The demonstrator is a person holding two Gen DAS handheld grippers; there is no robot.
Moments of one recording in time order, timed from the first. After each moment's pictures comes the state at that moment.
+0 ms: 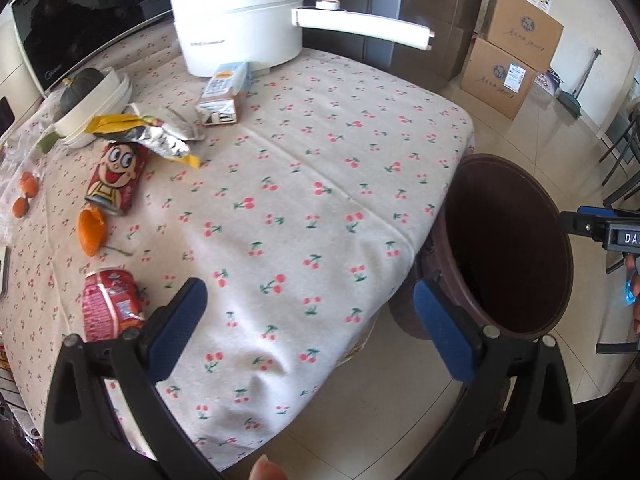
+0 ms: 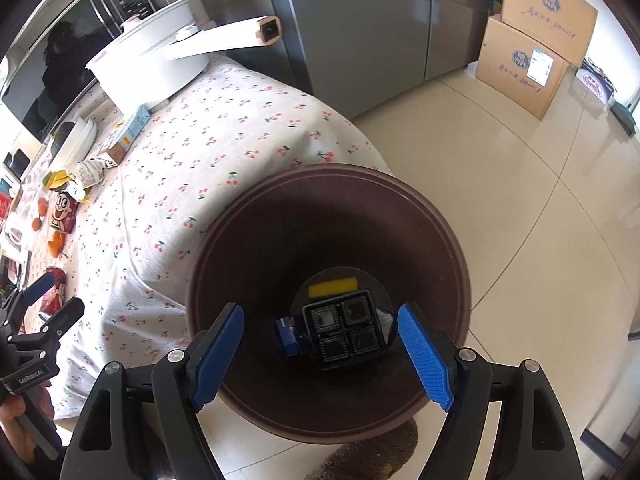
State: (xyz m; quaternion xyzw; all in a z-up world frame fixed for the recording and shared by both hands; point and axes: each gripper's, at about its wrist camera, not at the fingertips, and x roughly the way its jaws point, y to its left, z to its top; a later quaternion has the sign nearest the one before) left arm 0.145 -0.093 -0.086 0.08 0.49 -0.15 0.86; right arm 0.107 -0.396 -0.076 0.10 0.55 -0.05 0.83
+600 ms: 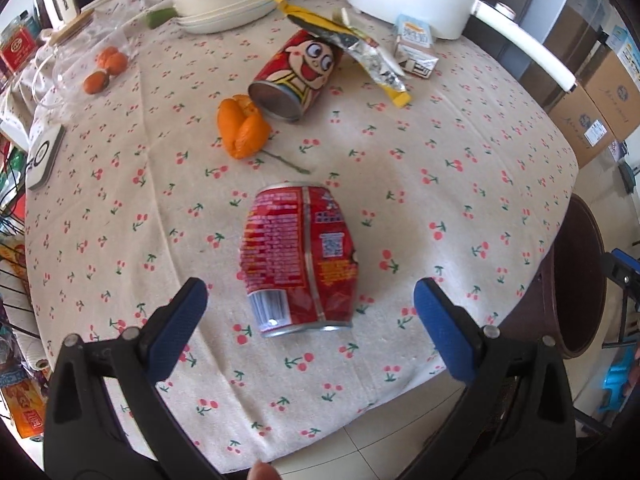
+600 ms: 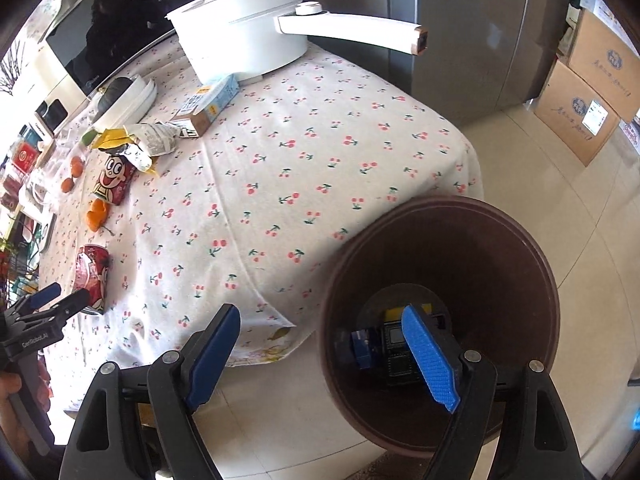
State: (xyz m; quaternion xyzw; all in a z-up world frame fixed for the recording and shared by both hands) left arm 0.170 0.040 -0.107 -0.01 0.57 -0.01 0.82; right arm 0.149 -0.272 -0.071 0.06 0.55 0.02 0.83
